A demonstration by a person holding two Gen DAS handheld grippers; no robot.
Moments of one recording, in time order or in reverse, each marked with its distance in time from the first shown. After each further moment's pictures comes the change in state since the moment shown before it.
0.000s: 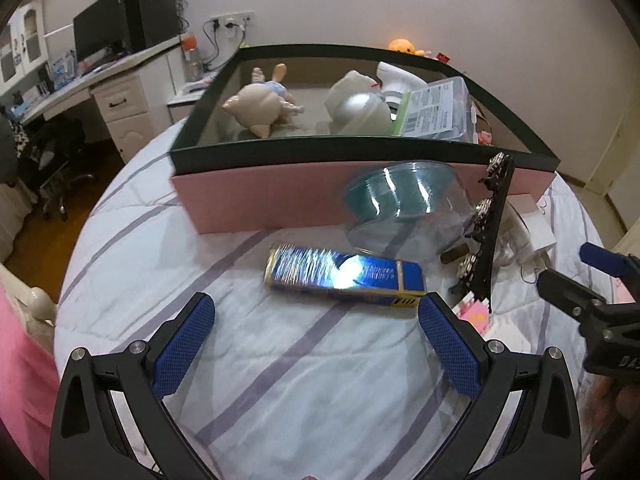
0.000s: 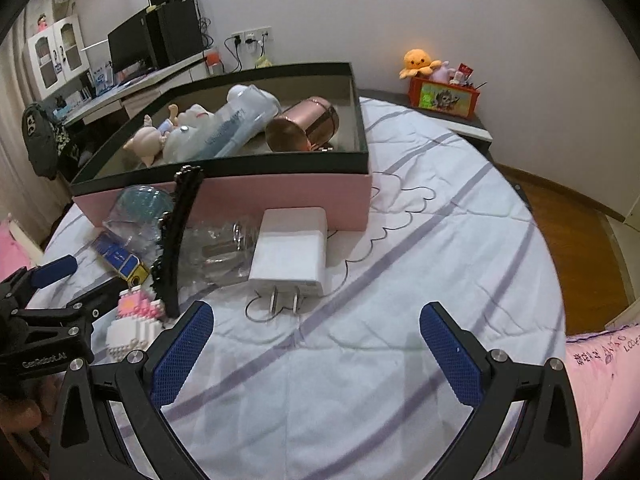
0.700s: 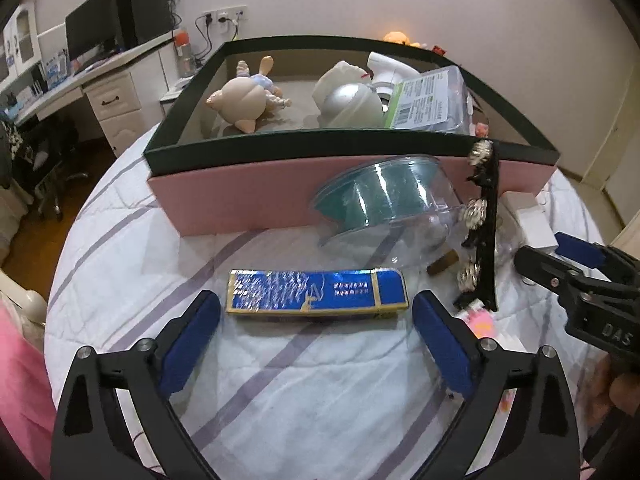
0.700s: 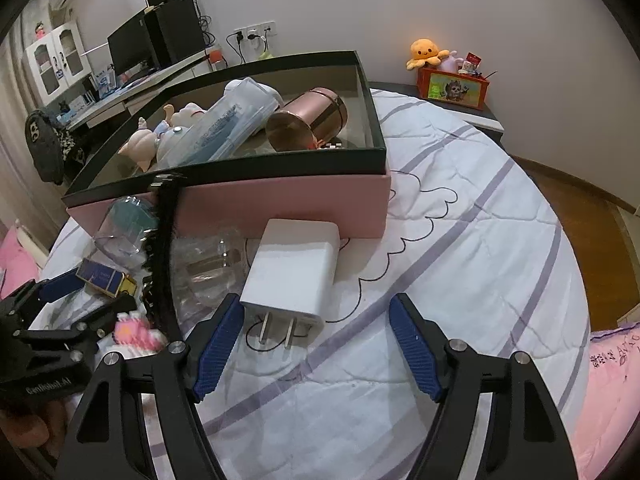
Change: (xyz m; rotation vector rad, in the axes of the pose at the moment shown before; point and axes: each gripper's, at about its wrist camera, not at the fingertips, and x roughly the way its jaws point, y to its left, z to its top) left arm 0.008 -0.010 0.007 0.014 0.021 -0.006; right arm 0.013 -0.003 0.009 0.040 0.007 0.046
